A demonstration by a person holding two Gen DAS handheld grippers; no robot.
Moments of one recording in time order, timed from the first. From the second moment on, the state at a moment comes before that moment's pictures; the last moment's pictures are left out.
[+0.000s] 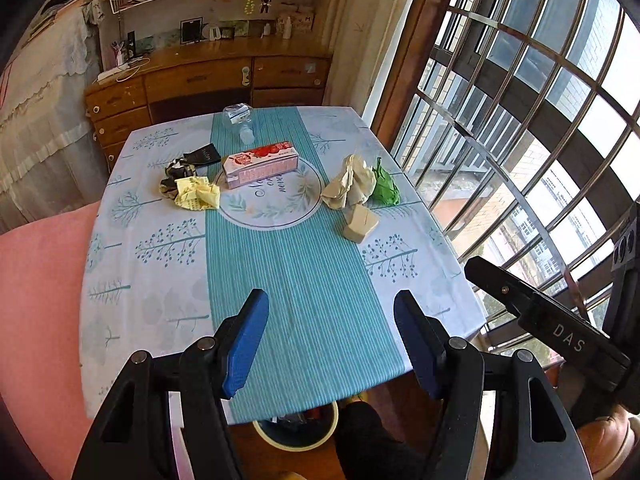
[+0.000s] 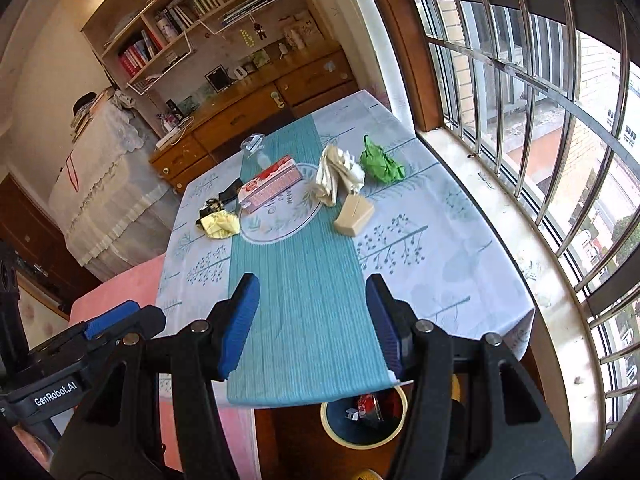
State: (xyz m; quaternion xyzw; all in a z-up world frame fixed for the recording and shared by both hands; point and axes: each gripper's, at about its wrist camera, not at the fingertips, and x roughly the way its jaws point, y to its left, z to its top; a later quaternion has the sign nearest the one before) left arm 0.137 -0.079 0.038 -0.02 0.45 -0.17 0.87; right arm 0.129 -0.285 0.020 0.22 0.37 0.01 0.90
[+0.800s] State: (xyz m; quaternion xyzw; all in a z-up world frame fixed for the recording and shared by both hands) left arm 0.438 -0.248 -0.086 -0.07 0.58 -0.08 0.81; right arm 0.387 -0.434 -0.074 0.18 0.48 0.07 0.86
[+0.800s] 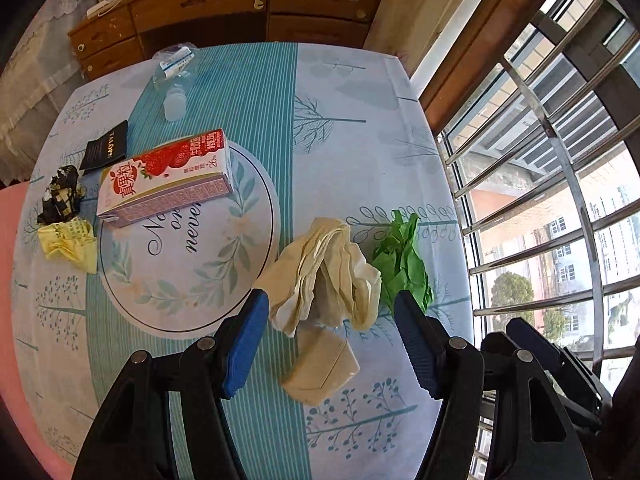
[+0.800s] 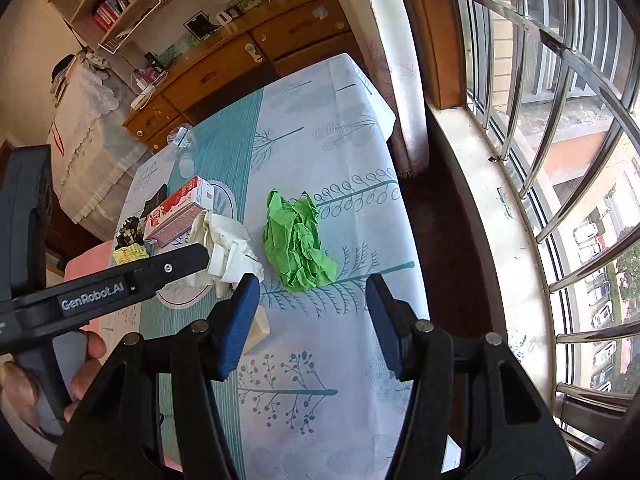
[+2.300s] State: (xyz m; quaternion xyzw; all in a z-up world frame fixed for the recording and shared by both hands) left arm 0.429 -0.236 -0.089 -0.06 0.59 -0.10 0.80; right arm 0.426 -0.372 -0.100 0.11 0.51 0.11 0.84
